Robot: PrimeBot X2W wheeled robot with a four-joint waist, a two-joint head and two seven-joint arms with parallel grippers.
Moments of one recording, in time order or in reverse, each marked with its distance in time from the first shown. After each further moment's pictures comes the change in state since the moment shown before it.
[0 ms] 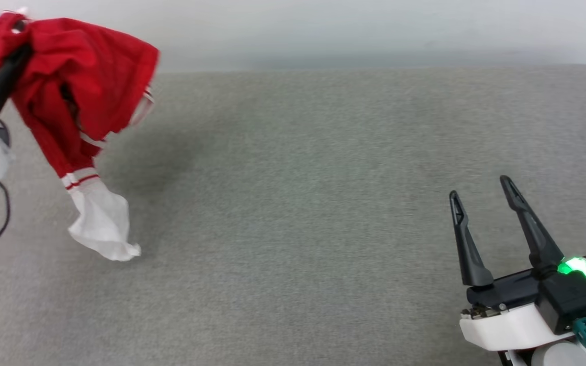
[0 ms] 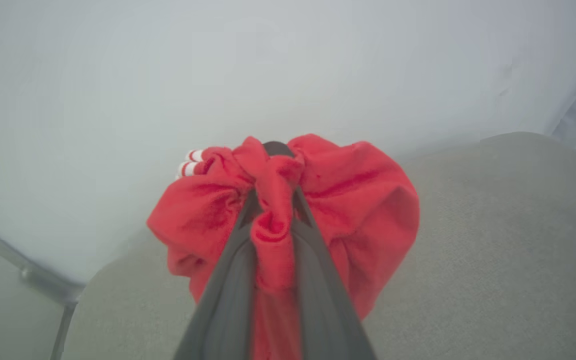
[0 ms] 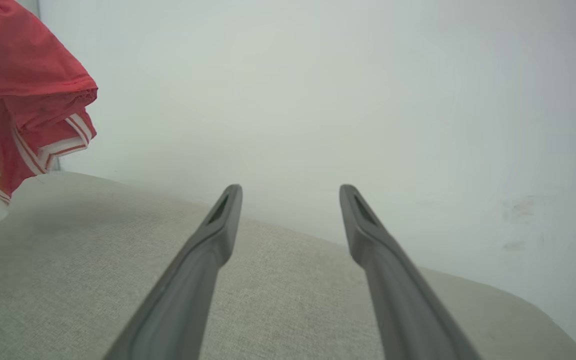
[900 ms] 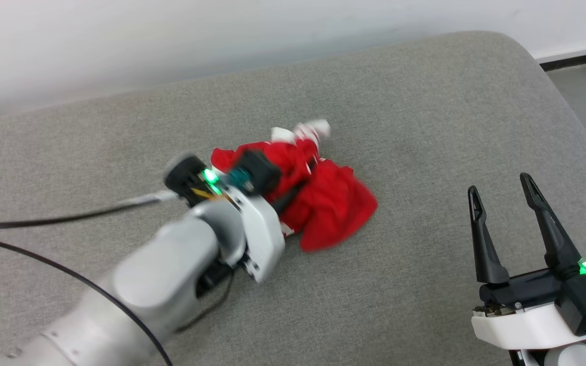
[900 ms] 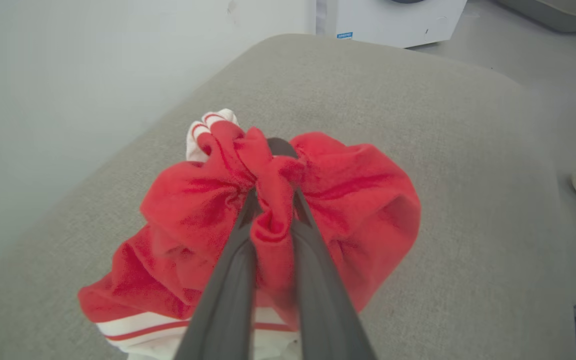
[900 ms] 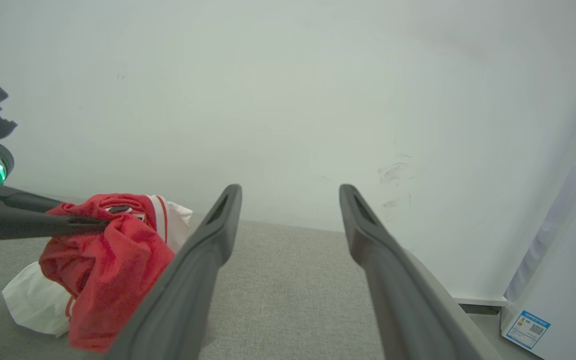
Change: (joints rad) left arm -0.052 -0.574 -0.471 0.259 0.365 0.009 -0.191; right arm 0.010 -0.001 -0.040 -0.027 0.037 0.000 0.000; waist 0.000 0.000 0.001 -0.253
